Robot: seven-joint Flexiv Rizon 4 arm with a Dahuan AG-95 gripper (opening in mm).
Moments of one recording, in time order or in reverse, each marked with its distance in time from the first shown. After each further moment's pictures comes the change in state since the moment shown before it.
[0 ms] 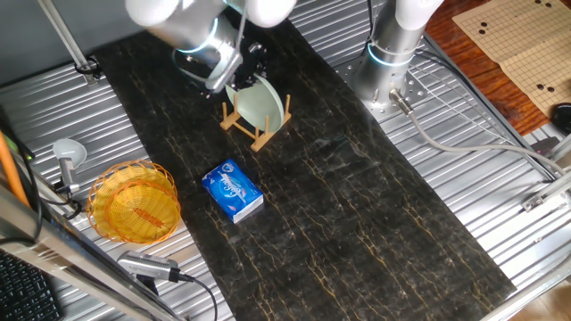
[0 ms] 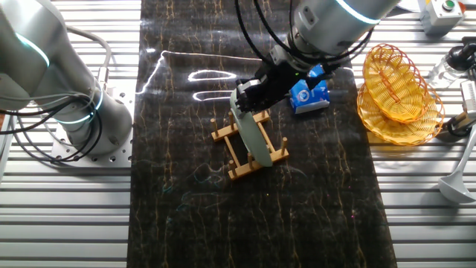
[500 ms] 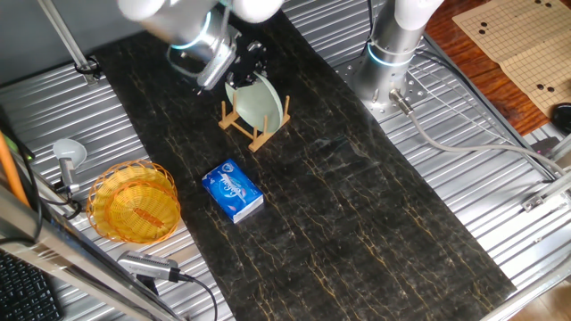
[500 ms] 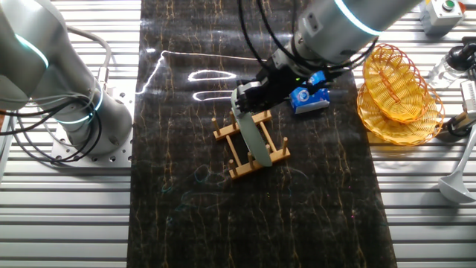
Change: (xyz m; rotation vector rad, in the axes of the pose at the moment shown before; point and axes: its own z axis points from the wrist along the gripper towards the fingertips) arm 0.000 -0.004 0.000 -0.042 -0.023 0.026
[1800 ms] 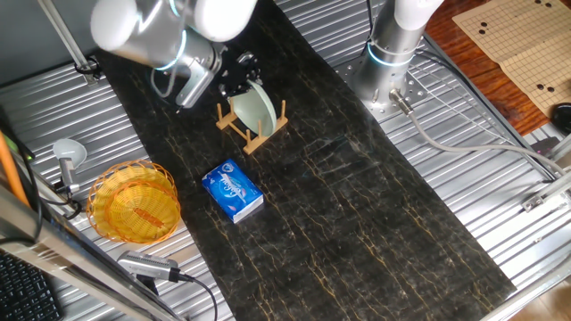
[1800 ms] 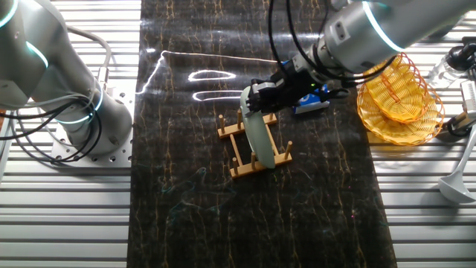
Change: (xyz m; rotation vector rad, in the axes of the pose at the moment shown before) arm -0.001 -0.020 -0.001 -0.116 -0.054 0.078
